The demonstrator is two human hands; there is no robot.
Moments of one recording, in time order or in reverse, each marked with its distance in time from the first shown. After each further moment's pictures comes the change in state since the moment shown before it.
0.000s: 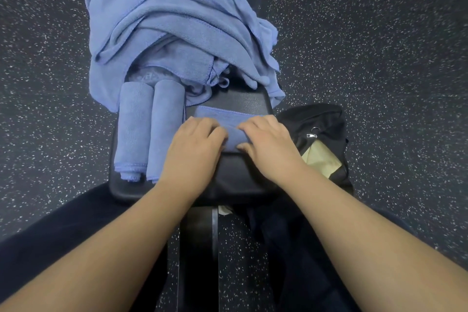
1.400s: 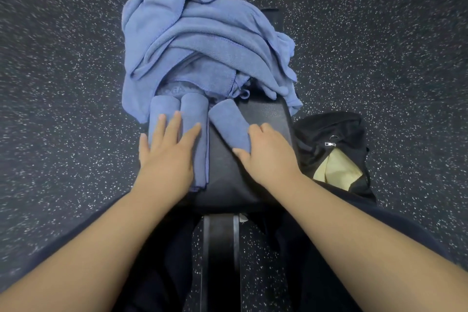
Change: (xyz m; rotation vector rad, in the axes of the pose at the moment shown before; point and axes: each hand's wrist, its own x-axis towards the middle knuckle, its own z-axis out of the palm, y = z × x) left_hand -0.023 -0.037 -0.055 0.107 -0.366 -0.525; right_hand 0.019 -0.054 -0.014 -0.029 -0.220 0.240
